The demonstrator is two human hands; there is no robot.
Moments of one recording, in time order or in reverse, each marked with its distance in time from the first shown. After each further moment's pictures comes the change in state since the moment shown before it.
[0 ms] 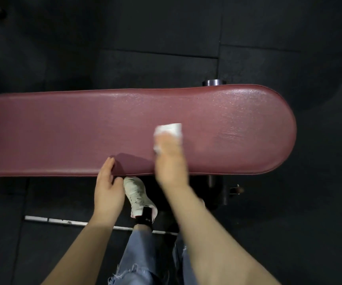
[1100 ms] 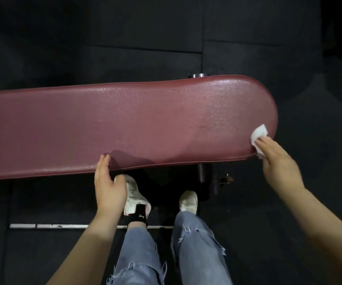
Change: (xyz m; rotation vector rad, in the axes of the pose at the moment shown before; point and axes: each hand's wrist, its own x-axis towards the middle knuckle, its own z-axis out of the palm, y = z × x) left_hand -0.013 -0.006 0.009 0.036 -0.013 0.048; right_hand -0.064 0.181 -0.198 -0.220 -0.077 0.262
